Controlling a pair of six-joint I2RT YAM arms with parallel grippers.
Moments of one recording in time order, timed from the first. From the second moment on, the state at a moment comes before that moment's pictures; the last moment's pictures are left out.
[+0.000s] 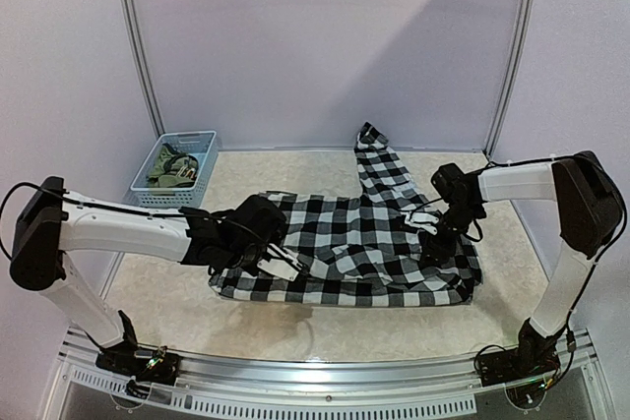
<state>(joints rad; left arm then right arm) -1.00 1.56 0.91 -0.29 -0.50 1.32 0.39 1.79 1.08 -0.70 -0.30 -0.78</state>
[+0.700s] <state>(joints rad) -0.88 1.54 1.27 -0.39 -0.54 0.59 0.41 1.71 1.31 -0.86 -0.39 -0.74</state>
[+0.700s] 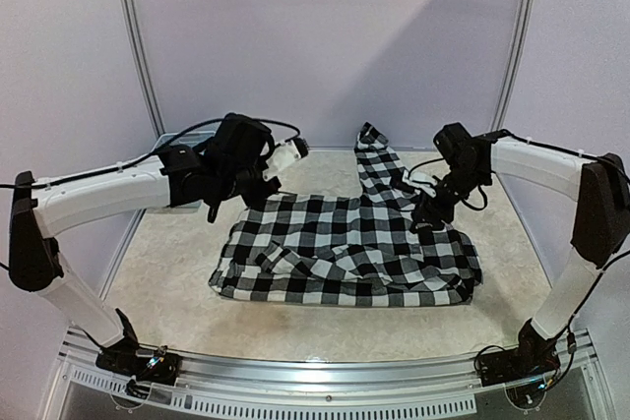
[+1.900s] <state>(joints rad) -0.67 1.06 0.82 -0.65 -0.25 -1.18 0.78 2.59 2.24 -0.97 -0.78 -0.23</state>
